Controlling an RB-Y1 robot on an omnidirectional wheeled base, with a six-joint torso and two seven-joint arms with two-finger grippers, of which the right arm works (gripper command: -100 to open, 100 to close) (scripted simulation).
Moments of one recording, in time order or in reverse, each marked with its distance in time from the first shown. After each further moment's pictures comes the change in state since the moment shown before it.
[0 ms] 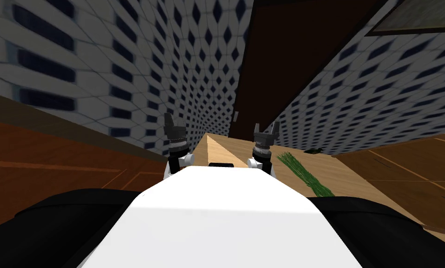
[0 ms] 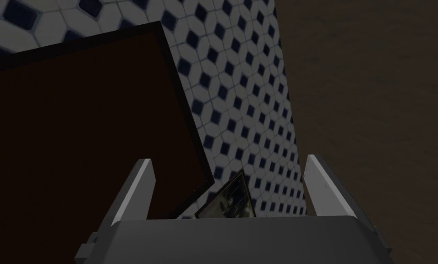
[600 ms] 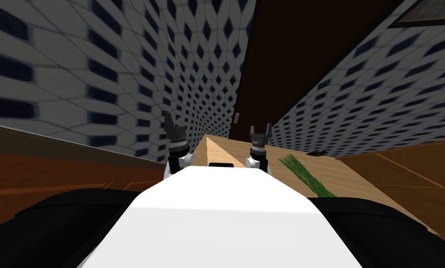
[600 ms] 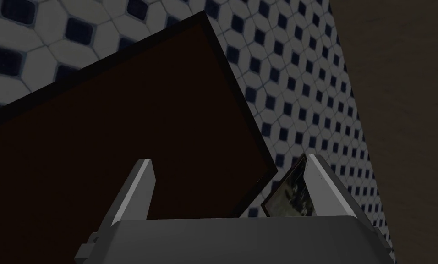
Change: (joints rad) arm -0.041 -0.036 0.019 0.106 -0.122 0.023 -0.088
